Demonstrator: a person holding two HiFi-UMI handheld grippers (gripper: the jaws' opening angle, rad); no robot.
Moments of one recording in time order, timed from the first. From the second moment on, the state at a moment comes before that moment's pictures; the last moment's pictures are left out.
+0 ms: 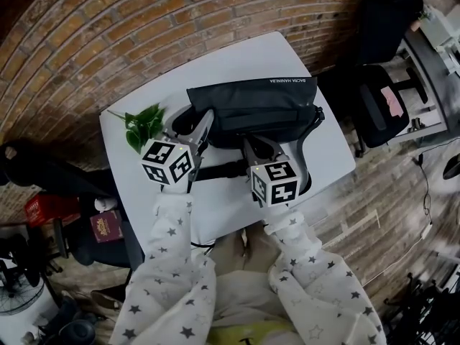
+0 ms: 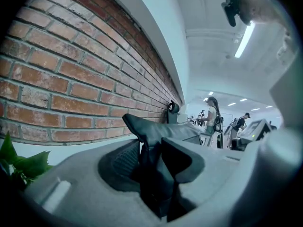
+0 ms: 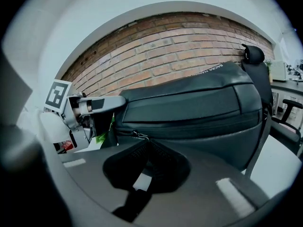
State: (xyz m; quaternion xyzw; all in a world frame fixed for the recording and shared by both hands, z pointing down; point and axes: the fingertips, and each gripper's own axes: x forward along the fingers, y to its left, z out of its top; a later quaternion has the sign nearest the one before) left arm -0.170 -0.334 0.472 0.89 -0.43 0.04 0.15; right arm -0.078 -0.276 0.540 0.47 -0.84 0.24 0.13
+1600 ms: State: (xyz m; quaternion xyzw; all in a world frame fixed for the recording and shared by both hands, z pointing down) left arm -0.178 -0.333 0.476 0.87 -0.46 0.02 0.14; right arm 0.017 -0.285 0.533 0.57 -0.78 0.25 0.11
